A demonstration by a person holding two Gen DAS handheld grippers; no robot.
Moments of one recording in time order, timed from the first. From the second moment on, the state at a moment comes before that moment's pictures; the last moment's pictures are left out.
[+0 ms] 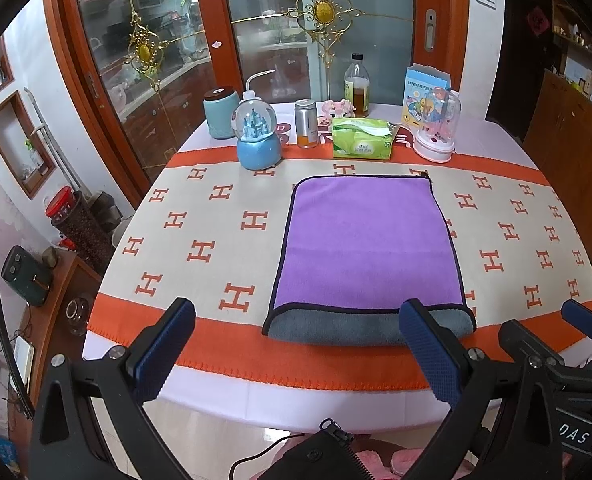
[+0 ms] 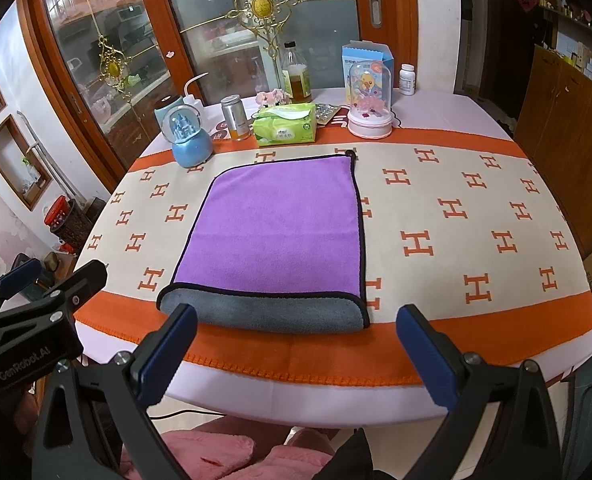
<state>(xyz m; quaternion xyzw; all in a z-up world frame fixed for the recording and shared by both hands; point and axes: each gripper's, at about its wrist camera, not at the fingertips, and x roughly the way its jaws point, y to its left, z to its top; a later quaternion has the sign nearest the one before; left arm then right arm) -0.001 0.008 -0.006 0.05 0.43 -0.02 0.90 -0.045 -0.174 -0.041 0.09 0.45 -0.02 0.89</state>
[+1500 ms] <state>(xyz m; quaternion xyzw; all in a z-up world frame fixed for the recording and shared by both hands) 0.099 0.042 -0.096 0.07 0.55 -0.08 0.83 0.013 -0.223 -0.117 0.05 0.45 0.07 0.89</state>
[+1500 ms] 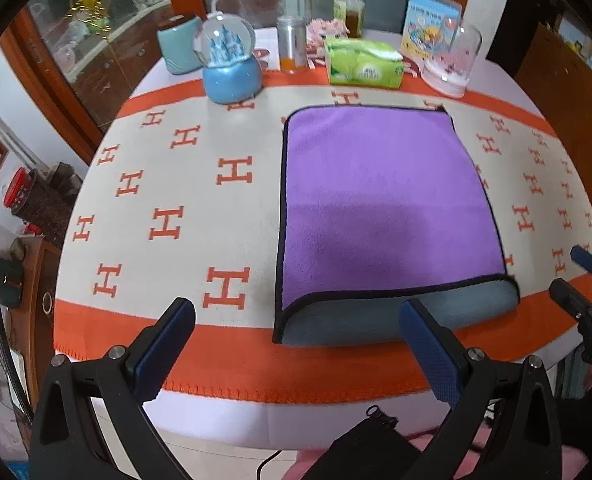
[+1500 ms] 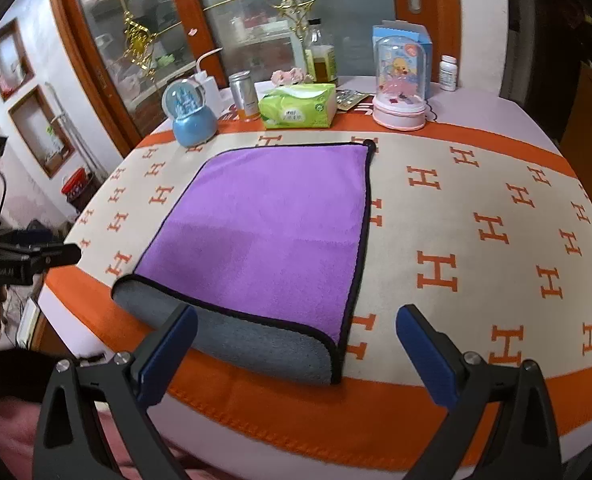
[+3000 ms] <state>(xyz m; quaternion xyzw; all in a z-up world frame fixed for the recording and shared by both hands) 0.126 0.075 -0.208 -0.01 0.64 -0.15 0.75 0.025 -0.241 -0.199 0.12 0.55 0.12 0.82</state>
